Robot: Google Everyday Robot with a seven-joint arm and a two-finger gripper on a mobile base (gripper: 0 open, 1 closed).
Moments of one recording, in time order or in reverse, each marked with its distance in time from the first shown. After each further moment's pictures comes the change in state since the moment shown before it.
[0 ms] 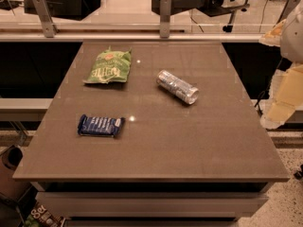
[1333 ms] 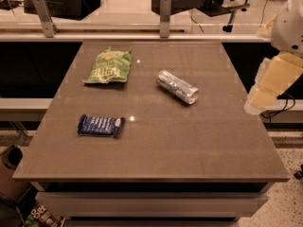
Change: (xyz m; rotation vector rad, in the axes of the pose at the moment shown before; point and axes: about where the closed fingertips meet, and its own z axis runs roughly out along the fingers) arm -0.014 -0.021 0.007 0.011 -0.059 0.103
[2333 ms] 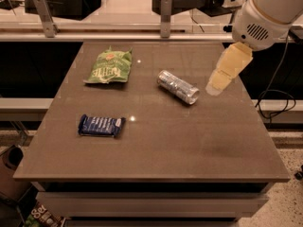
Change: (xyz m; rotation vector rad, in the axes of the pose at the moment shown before) arm -0.038 -0.035 0.052 -0.042 0.009 0.188
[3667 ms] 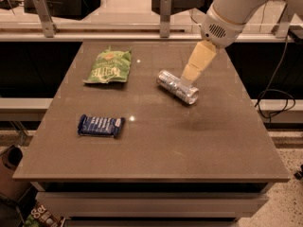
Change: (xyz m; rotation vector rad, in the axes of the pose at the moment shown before) arm -0.045 -0.027 0.062 -0.072 0.032 0.057
